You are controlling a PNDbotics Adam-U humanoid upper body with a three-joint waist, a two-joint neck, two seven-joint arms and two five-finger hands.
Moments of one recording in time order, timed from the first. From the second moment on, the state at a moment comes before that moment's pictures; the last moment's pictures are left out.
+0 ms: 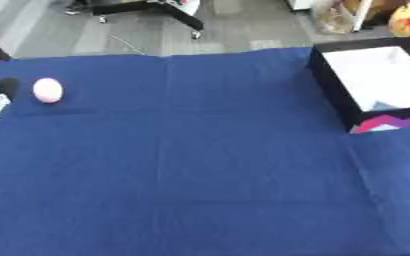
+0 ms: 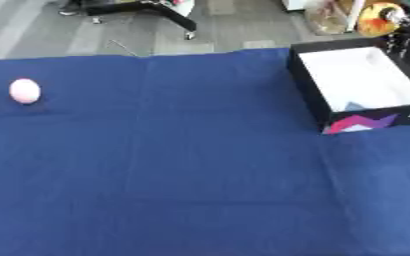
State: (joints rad) left arm -0.42 0.74 -0.03 -1.78 -0.54 -0.25 -0.17; right arm -0.84 -0.76 -0.13 -0.76 -0.31 0.09 0.38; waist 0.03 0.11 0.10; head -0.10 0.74
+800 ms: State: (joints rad) left arm -0.41 0.73 -0.03 -1.79 -0.54 -0.24 -0.17; right arm -0.84 -0.82 0.19 -0.63 -0.04 -0.18 0.10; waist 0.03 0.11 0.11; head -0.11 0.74
